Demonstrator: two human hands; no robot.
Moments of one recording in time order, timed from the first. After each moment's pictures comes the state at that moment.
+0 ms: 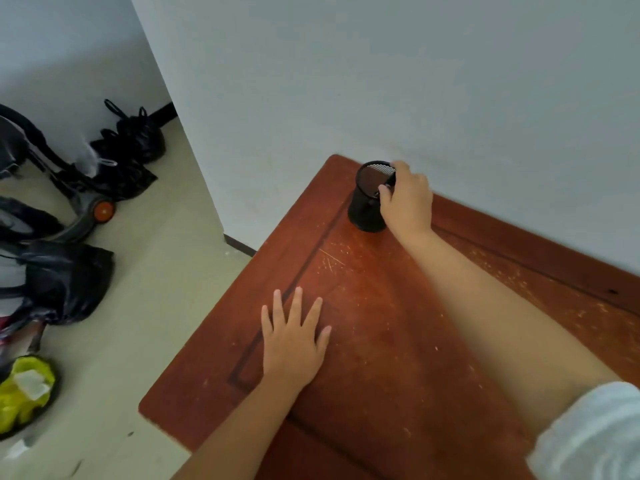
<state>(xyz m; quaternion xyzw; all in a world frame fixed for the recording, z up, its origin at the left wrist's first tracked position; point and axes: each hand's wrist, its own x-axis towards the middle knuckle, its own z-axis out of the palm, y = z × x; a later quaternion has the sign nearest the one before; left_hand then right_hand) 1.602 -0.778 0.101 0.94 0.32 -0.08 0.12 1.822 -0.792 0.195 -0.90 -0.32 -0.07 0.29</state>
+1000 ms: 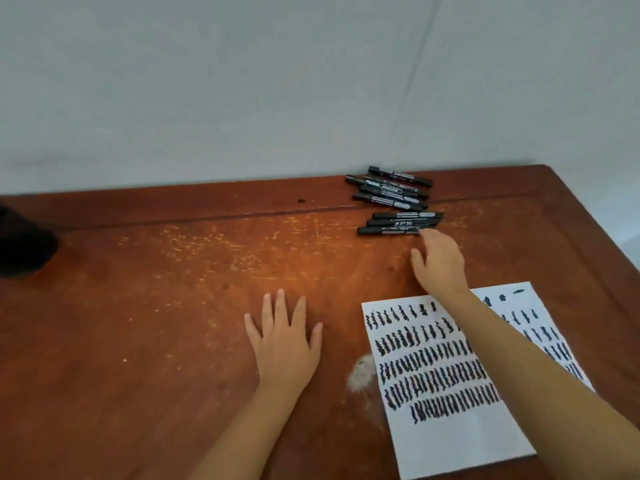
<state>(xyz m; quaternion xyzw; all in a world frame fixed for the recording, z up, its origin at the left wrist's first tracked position) 1.771 -1.120 0.092 0.98 0.09 -0.05 0.14 1.899 -1.334 0.120 -0.99 -0.01 -0.03 0.17</state>
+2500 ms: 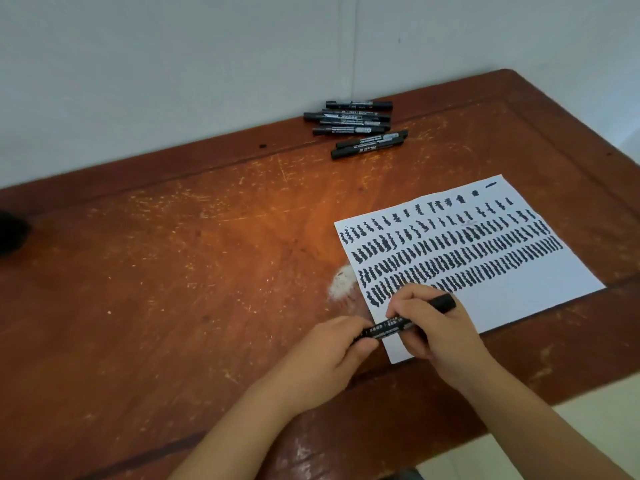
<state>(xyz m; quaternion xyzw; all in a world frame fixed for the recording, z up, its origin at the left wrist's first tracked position) 1.678 -1.162 0.122 0.85 -0.29 -0.16 0.40 1.678 -1.322 0.134 -0.66 0.01 0.12 0.74</state>
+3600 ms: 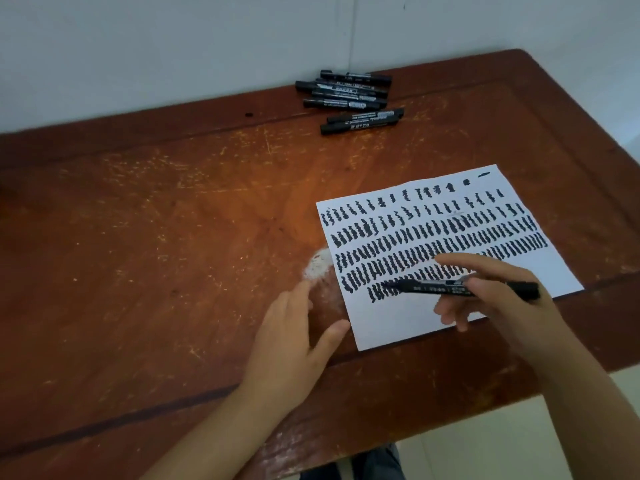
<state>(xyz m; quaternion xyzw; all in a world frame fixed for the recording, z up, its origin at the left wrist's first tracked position) 1.655 -1.180 0.124 0.93 -0.04 -0.08 0.36 1.687 -1.413 0.149 -0.70 -0.06 0.12 0.70</state>
